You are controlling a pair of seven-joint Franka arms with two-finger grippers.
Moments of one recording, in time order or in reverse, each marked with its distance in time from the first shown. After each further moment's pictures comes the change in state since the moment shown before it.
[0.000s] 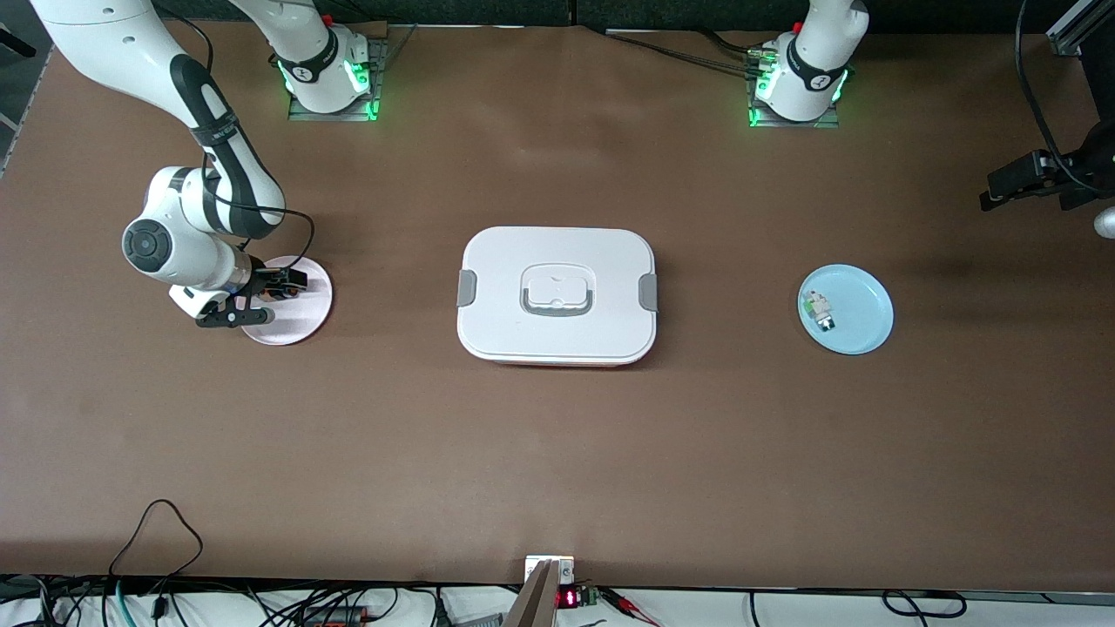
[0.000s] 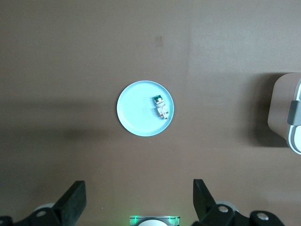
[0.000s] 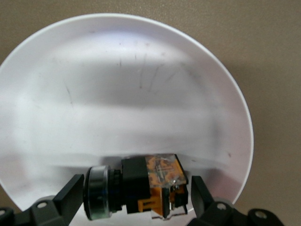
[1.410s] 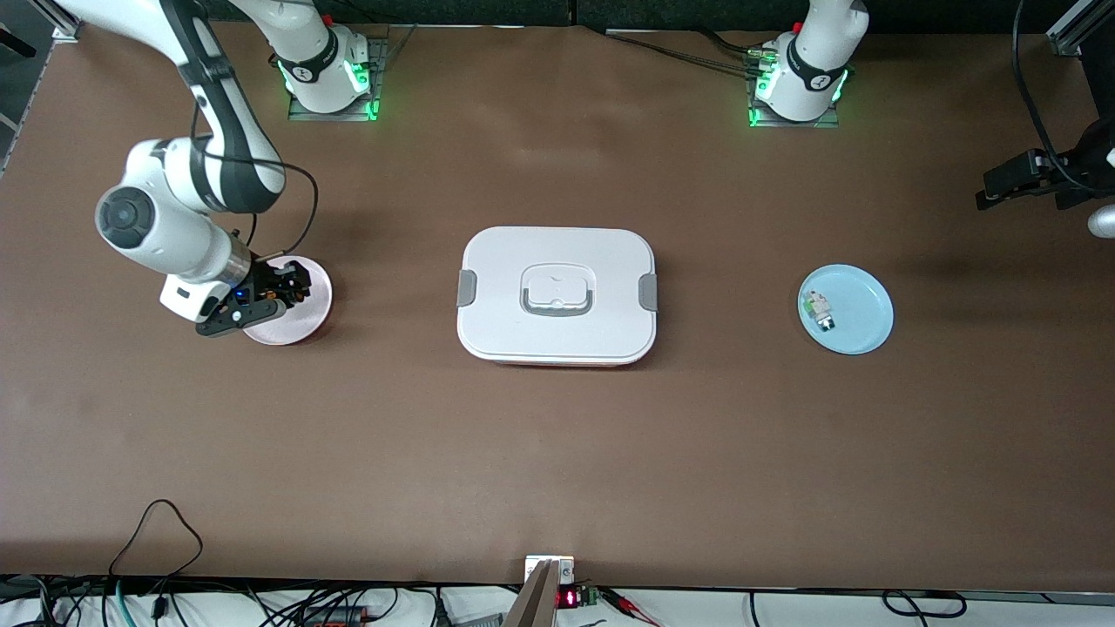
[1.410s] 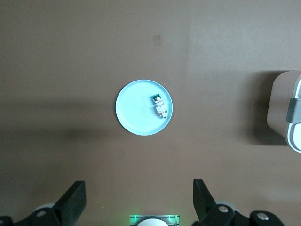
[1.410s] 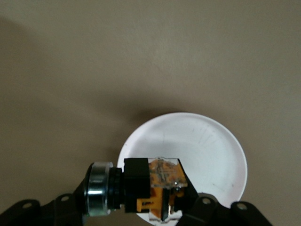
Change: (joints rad) left arm -0.001 0.000 -0.005 0.000 0.000 -0.005 0.000; right arm 0.022 -0.188 0.115 0.136 0.000 -0.179 -0.111
